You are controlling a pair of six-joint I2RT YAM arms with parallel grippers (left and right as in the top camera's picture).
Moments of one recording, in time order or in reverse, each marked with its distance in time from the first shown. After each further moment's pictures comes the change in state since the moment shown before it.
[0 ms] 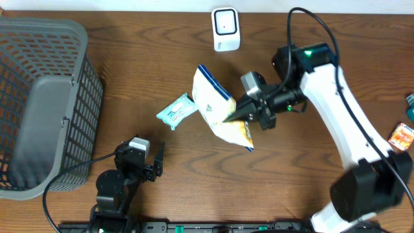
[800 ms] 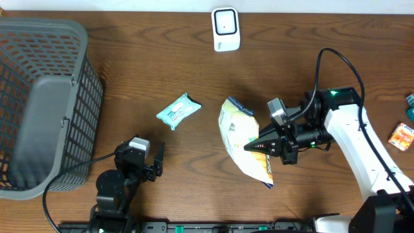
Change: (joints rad) left arm 0.000 0.000 0.000 0.000 0.000 0.000; right arm -0.150 -0.238 -0.480 -0.003 -0.090 0.151
